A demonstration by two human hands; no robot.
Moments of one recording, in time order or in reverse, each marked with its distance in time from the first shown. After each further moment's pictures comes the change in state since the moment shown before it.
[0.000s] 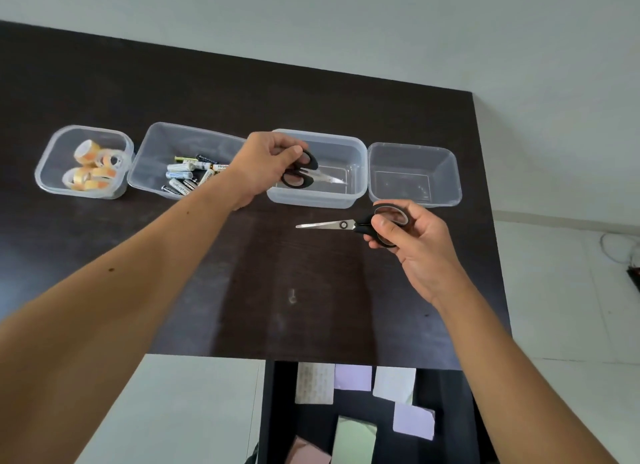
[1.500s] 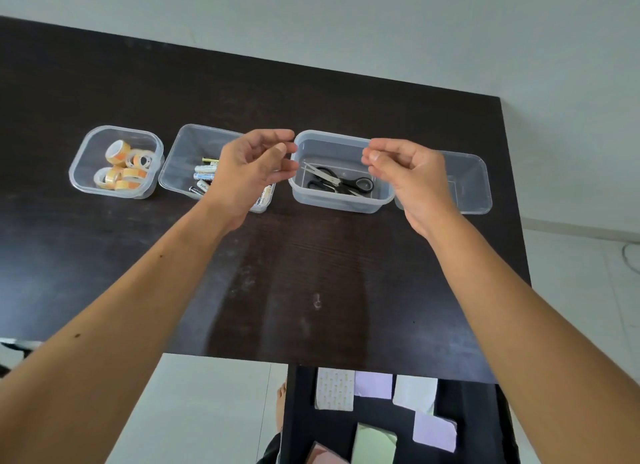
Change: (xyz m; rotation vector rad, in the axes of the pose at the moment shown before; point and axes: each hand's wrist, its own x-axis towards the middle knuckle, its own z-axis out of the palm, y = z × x) left_hand -0.050 -0.002 -0.044 -0.250 0.149 0.099; right_hand 0.090 -0.029 0.057 -0.327 0.085 -0.174
